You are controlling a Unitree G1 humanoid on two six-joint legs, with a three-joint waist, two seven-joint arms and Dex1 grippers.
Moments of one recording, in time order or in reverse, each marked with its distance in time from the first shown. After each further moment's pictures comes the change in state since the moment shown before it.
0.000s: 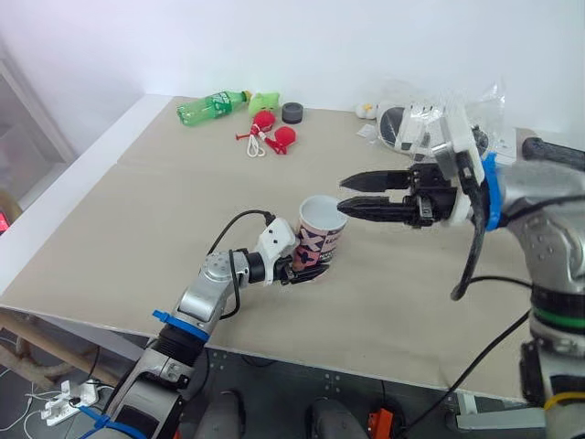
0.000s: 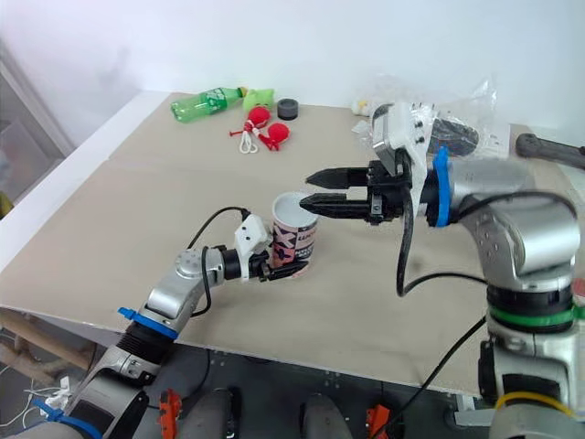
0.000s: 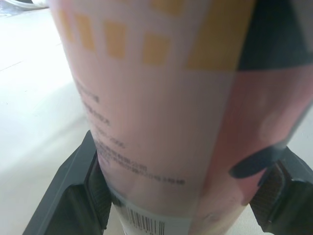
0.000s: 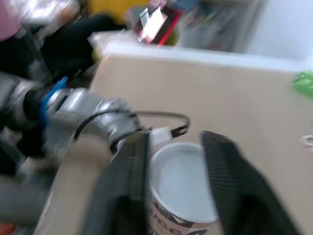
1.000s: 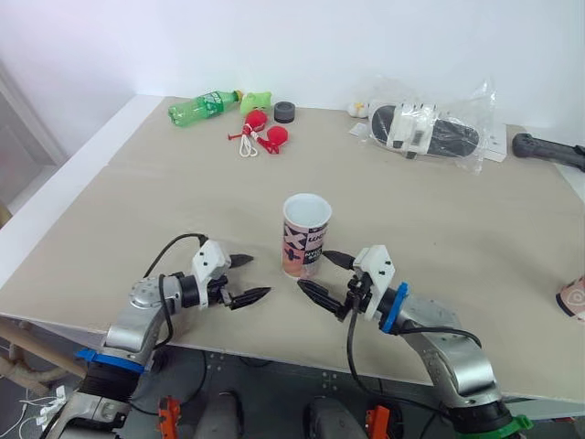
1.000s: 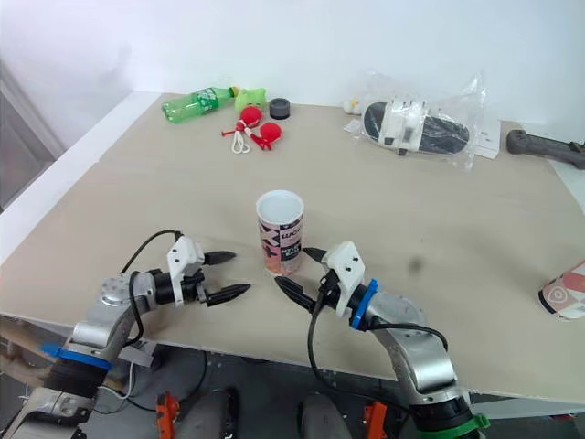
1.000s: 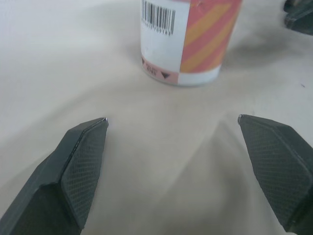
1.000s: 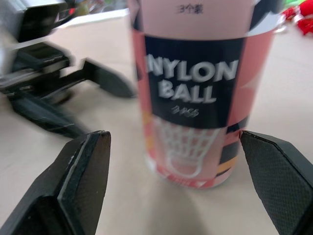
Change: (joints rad) left arm 0.305 0.317 0.191 -0.190 -0.169 0.006 -0.166; right arm 0.492 0.376 0.258 0.101 -0.328 -0.473 -0.413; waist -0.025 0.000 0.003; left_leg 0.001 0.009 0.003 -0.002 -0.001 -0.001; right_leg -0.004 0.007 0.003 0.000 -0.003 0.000
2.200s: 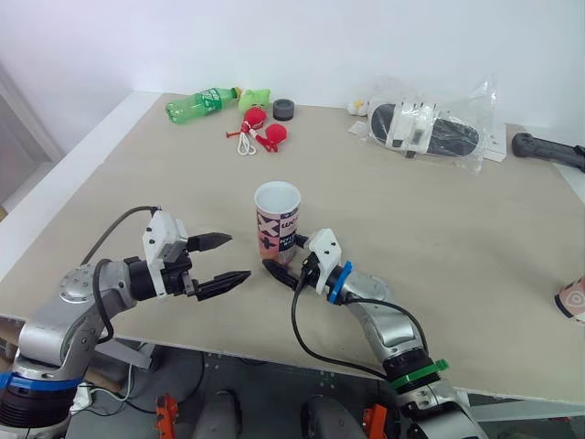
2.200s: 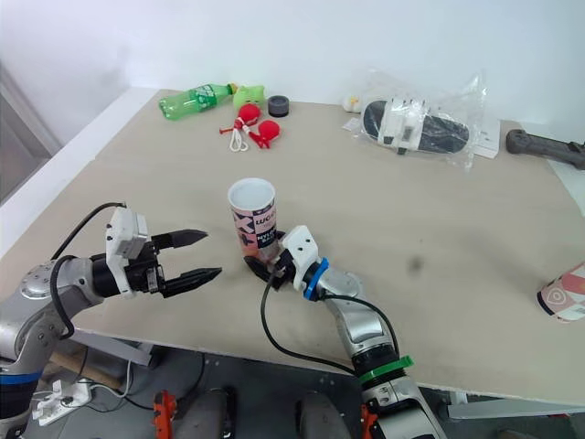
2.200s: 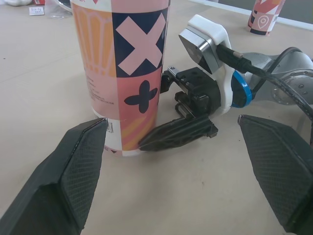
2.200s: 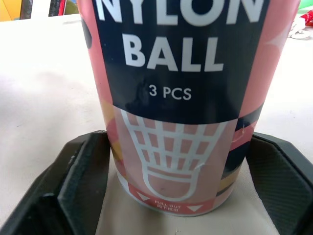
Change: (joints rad) left arm 0.047 0.176 0.180 -0.413 -0.298 0.331 0.064; right arm -0.254 0.210 0.090 0.468 -0.153 -0.242 -0.035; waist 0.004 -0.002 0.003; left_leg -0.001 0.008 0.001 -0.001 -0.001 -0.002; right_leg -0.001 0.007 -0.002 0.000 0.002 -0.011
